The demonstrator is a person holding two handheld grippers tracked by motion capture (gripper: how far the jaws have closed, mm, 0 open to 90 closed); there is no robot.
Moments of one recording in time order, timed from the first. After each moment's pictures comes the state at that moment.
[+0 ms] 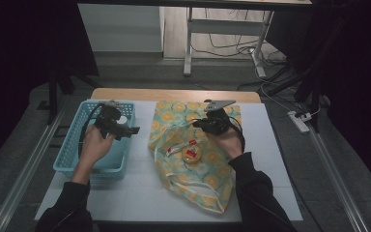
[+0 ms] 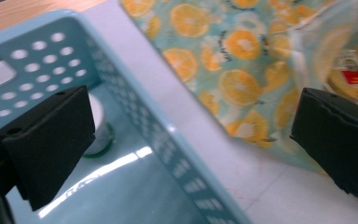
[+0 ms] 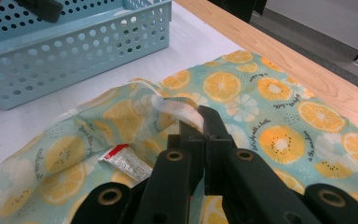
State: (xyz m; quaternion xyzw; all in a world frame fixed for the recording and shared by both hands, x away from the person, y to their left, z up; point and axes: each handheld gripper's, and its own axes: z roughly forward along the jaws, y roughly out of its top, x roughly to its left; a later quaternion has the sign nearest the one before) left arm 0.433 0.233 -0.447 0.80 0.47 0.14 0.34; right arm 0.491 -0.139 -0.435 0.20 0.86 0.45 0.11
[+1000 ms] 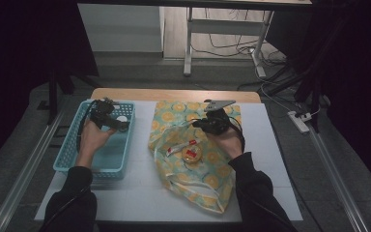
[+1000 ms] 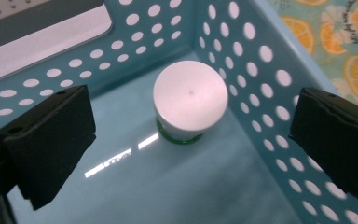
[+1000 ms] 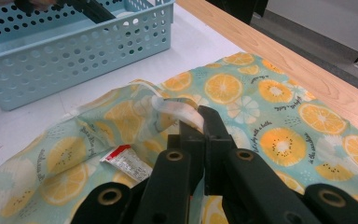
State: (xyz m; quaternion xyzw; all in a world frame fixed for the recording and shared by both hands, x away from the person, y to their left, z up) left arm 0.479 0.267 -0.485 0.79 0.54 0.14 0.26; right arm 0.491 -0.138 -0.434 0.20 0.86 0.45 0.11
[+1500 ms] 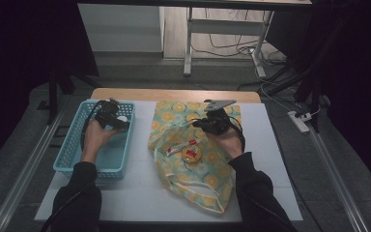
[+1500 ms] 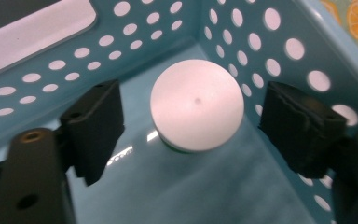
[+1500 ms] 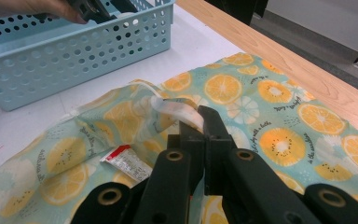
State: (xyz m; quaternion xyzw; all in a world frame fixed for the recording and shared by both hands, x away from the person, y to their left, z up) left arm 0.494 0.260 -0.499 0.80 0.53 0.12 0.24; right arm 0.491 -0.139 -0.434 0.20 0.86 0.45 0.11
